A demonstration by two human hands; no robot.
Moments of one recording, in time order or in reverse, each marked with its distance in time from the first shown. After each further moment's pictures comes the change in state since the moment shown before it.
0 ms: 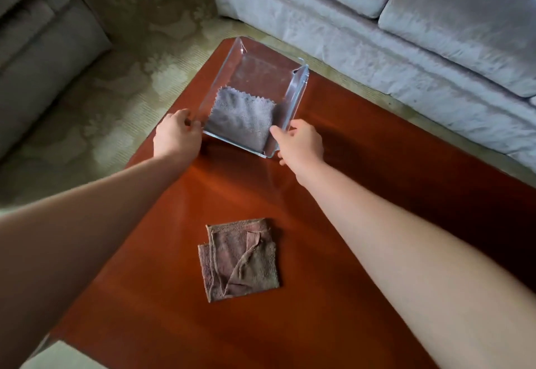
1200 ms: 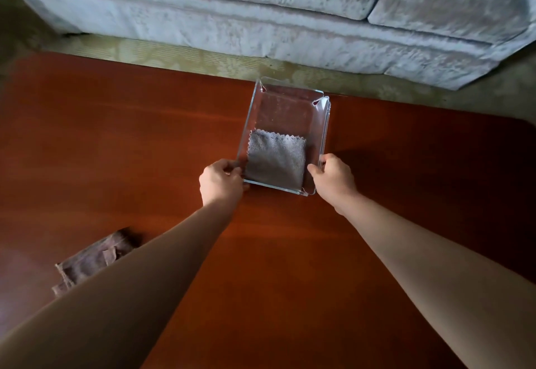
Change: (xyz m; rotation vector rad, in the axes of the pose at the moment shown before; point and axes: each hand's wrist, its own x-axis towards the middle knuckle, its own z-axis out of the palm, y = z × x) left_hand -0.222 0.159 0.233 -0.281 -0.389 0.028; right_hand -0.050 0.285 -0.252 -0.097 0.201 0.322
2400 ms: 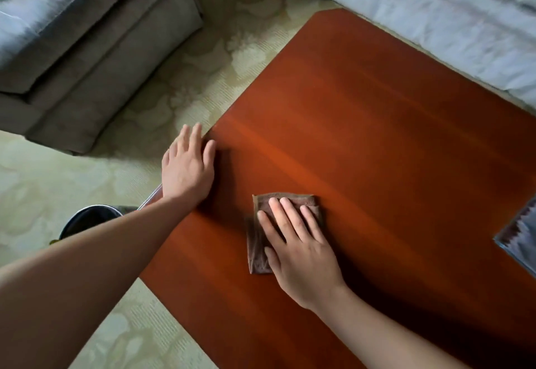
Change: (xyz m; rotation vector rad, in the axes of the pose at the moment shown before) left_hand 0.033 -0.228 -0.384 0.649 0.507 -0.072; right_hand -0.227 -0.138 0.283 -0.694 -0.321 -1.425
